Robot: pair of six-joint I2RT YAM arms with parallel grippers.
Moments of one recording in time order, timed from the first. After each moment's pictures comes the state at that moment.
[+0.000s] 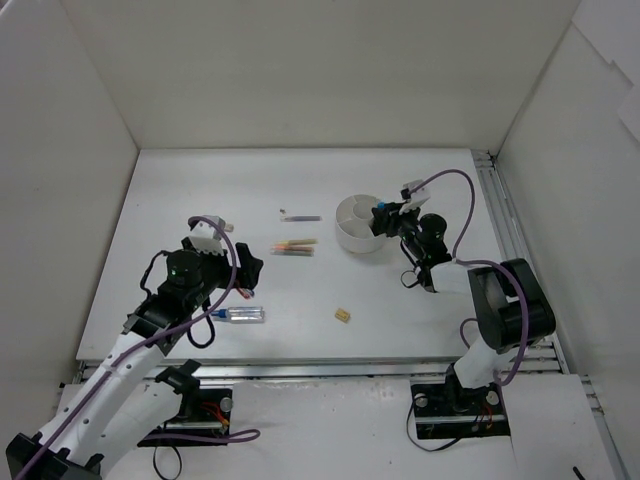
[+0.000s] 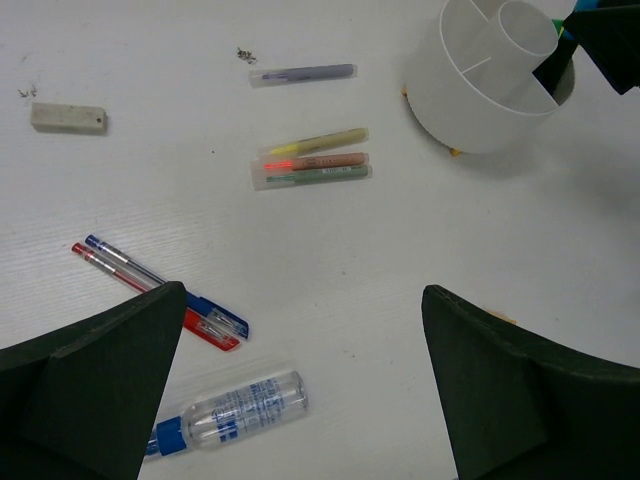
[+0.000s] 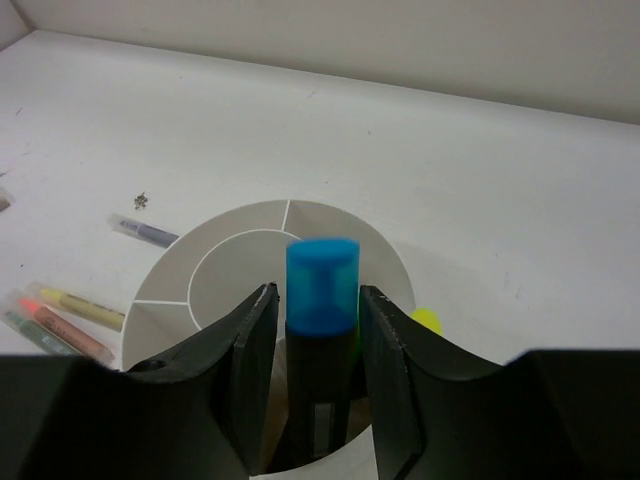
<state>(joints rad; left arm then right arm) -0.43 0.75 0.65 -0.27 -0.02 -0.30 0.23 1.64 0.60 1.00 -0.22 0.09</state>
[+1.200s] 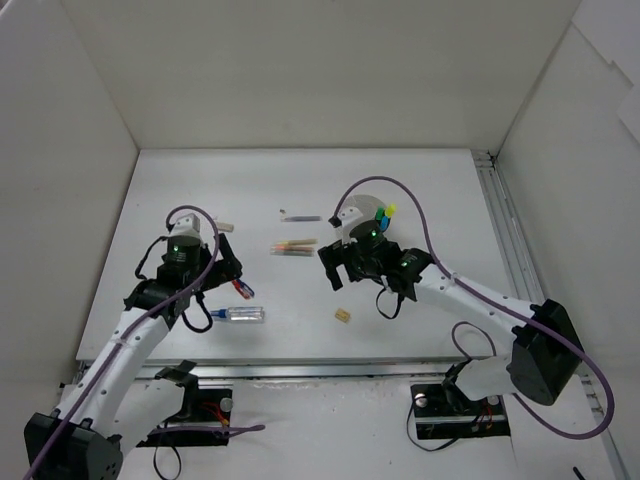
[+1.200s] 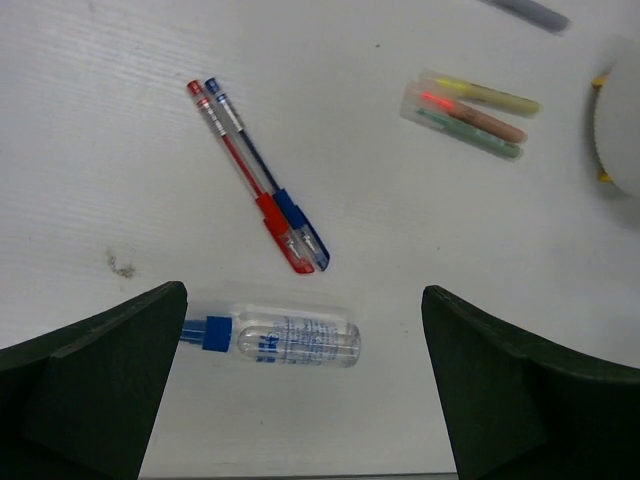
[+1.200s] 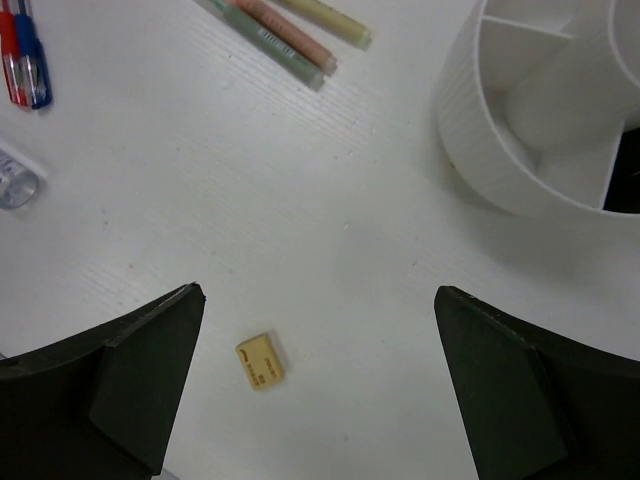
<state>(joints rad) -0.29 0.88 0.74 -0.53 -0.10 -0.54 0.73 1.35 0.93 -0.27 0.10 0.13</state>
